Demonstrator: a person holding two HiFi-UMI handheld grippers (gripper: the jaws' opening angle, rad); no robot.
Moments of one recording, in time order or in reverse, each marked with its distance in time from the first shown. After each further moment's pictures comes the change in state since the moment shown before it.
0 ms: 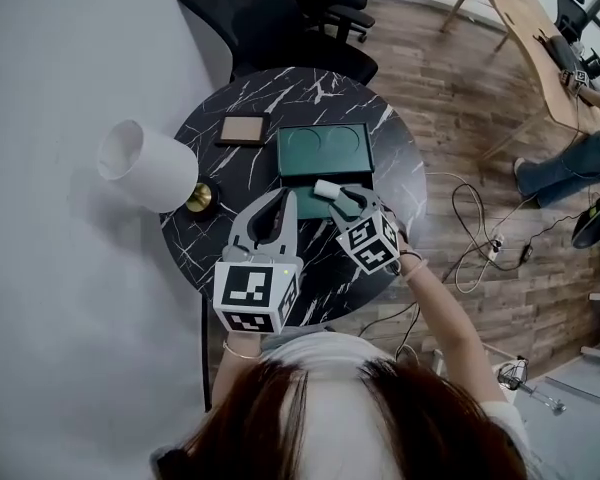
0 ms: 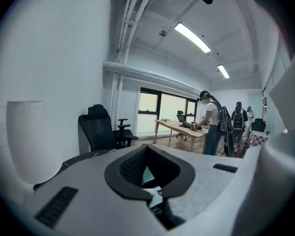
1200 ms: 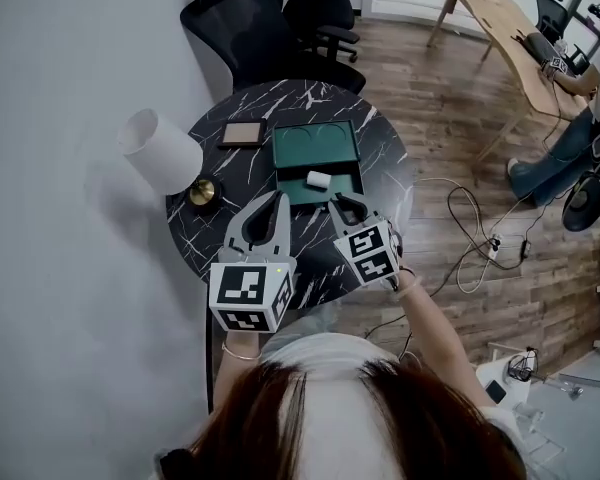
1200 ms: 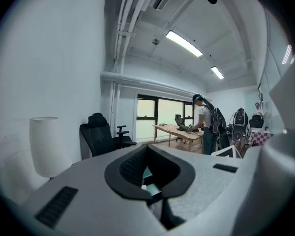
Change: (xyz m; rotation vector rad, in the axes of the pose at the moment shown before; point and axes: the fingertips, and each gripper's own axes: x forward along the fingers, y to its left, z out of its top) left arm -0.082 -0.050 0.010 0.058 -0.074 0.002; right arm -0.110 0.037 0.030 0.173 -0.203 -0.145
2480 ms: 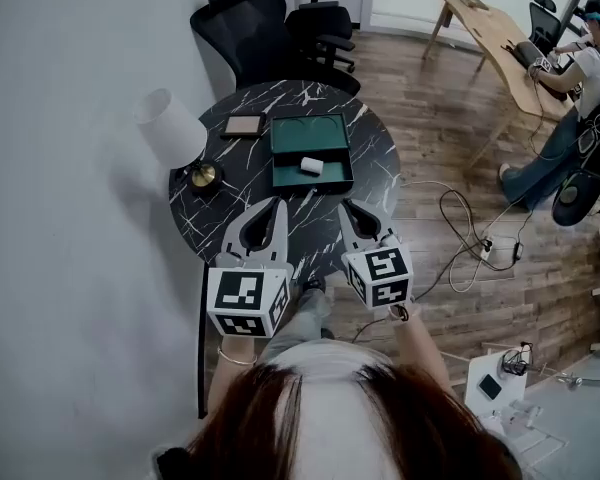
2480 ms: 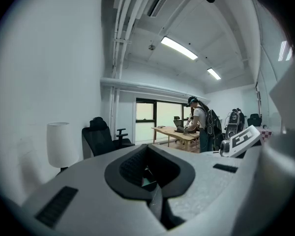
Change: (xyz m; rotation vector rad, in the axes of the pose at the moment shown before) left arm -0.089 -0.054 0.002 0.027 -0.038 0.009; right arm -0.143 0.034 0.037 0.173 -0.242 -0.095
